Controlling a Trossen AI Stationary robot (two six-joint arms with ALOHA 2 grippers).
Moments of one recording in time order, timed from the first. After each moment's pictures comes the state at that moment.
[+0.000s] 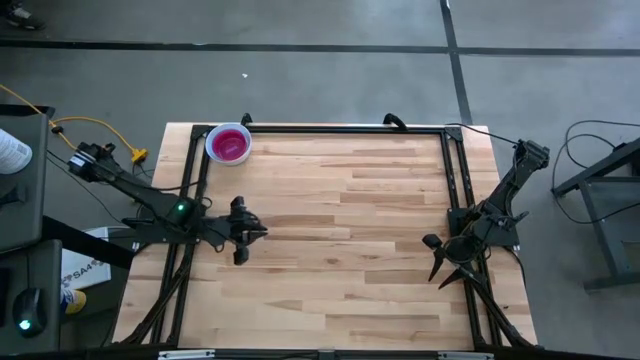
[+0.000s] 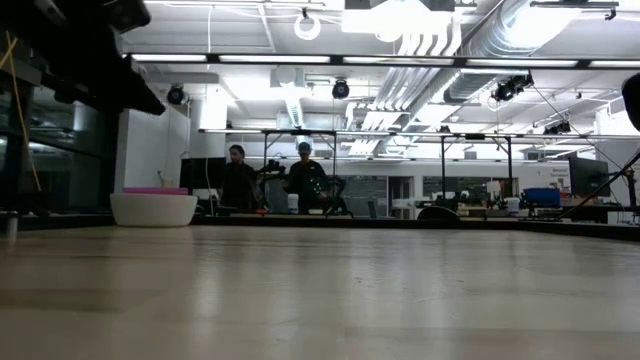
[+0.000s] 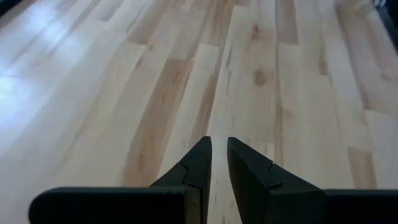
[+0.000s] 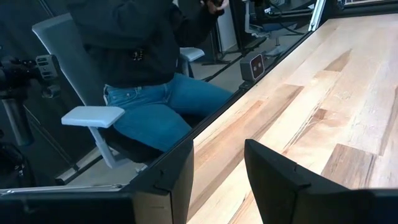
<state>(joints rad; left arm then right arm) -0.46 0.88 0.53 -0.27 -0.49 -0.48 0.85 0.23 0.01 0.03 0.00 0.28</state>
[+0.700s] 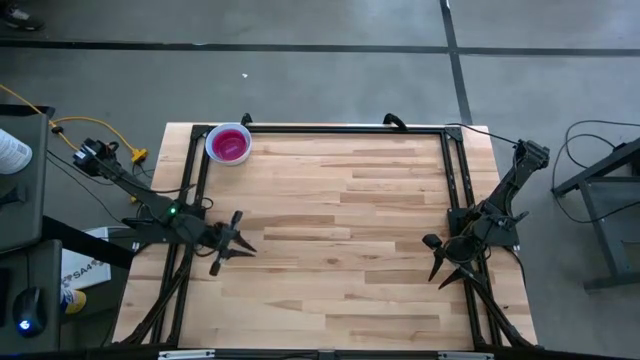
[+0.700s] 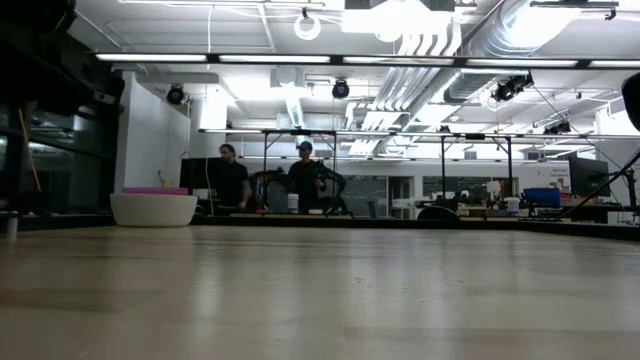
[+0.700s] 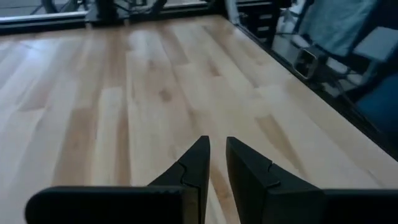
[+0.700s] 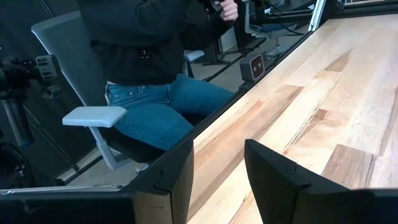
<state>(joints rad) -0.58 0.62 0.17 0.17 -0.28 -0.11 0.85 0.23 0.01 0.03 0.00 0.28</state>
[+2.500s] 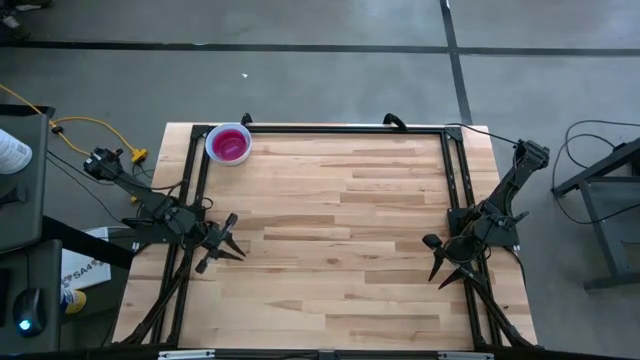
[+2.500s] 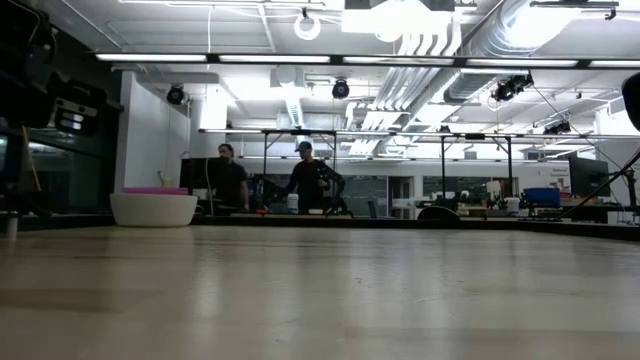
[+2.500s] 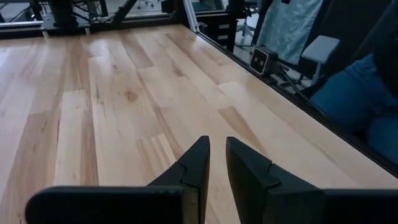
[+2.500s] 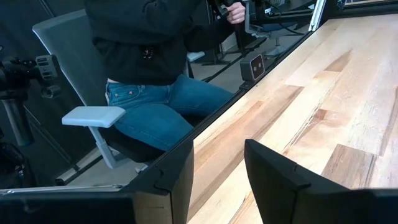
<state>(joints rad) -0.58 0.26 0.02 0.01 -0.12 -0.08 0.85 0.23 0.01 0.03 0.00 0.28</state>
